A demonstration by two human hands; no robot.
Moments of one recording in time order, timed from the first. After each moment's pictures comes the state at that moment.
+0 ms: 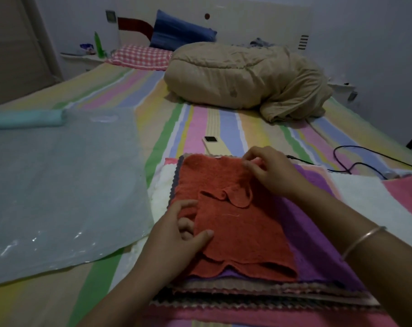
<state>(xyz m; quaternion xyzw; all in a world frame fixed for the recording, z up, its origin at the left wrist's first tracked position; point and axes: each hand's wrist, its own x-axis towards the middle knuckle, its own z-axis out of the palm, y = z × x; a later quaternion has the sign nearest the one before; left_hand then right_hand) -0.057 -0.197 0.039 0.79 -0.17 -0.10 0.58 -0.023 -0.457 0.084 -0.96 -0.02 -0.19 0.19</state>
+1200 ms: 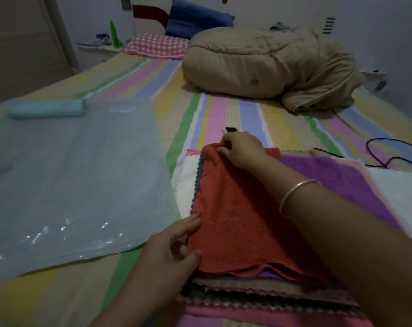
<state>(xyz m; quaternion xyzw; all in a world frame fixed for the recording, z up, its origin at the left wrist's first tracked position) -0.066 -0.140 0.022 0.77 -0.13 -0.13 0.61 0.087 -0.384 0.057 -0.99 0.04 -0.13 0.10</state>
